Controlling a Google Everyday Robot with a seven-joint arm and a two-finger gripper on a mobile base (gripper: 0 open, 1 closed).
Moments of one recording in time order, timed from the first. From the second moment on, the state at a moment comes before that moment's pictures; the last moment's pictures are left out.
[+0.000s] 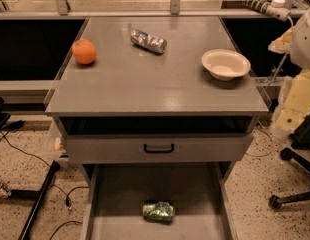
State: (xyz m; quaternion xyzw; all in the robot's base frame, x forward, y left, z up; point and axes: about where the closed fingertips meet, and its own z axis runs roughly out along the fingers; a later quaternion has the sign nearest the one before) arm 0.439 -0.216 0.980 -0.60 0.78 -0.04 0.16
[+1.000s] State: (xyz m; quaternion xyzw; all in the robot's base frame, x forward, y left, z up) arm 0.421 -0.181 0.891 -0.62 0.76 0.00 0.20
